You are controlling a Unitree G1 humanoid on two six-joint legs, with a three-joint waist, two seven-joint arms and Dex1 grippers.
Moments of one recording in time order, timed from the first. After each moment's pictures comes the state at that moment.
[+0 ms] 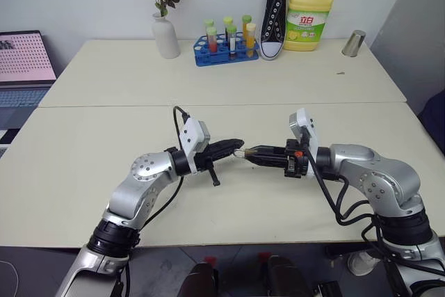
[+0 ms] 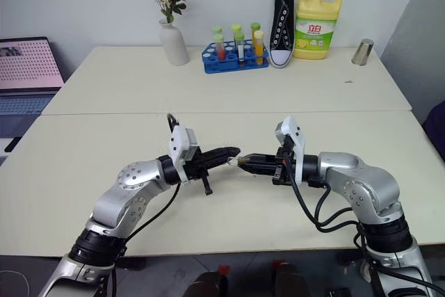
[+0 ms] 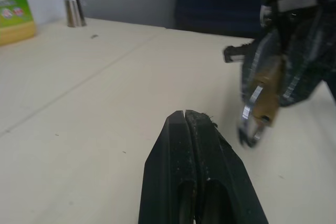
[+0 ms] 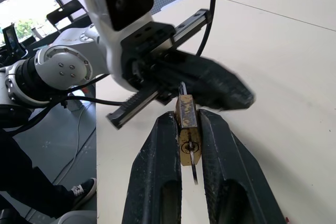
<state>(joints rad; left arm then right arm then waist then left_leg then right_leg) -0.34 0.53 -0.19 -0.15 -0.52 0.27 -0.87 -0.48 -0.51 0.08 -0.35 0.73 0.92 0.83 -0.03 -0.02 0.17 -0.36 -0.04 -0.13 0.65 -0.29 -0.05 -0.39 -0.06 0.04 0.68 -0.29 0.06</state>
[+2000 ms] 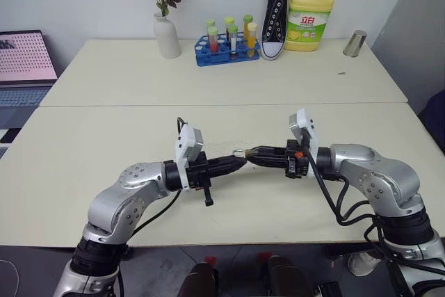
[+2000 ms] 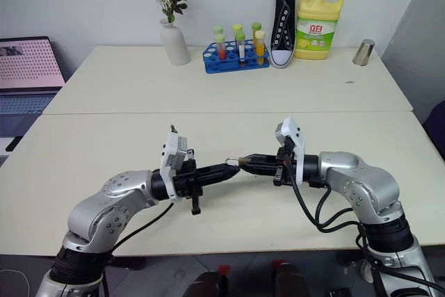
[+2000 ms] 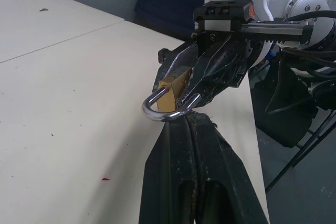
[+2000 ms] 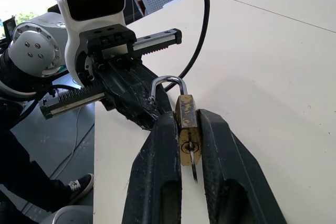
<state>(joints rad) -0.28 0.52 -0.07 -0.35 -0.69 0.61 -0.90 -0.48 -0.53 0.10 -0.34 0.71 0.88 0.85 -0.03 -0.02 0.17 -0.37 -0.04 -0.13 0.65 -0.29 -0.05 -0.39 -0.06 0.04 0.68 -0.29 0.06</state>
